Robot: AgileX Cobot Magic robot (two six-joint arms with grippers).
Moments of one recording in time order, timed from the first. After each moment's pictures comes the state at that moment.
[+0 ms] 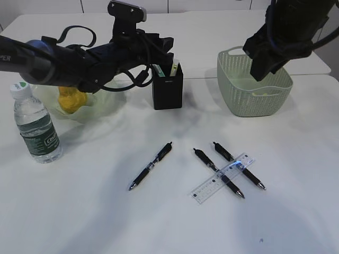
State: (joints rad) left arm -0.44 2.24 -1.59 0.35 -0.50 -0.31; right arm 0.26 1.76 -1.68 0.02 1.24 -0.27
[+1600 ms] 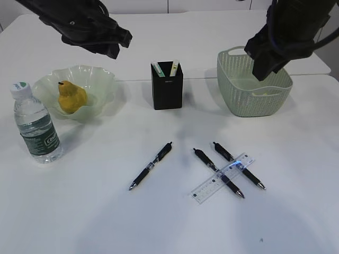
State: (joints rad) left arm -0.52 1.80 -1.59 0.25 0.75 -0.27; right arm 0.26 1.76 -1.68 0.00 1.24 -0.27
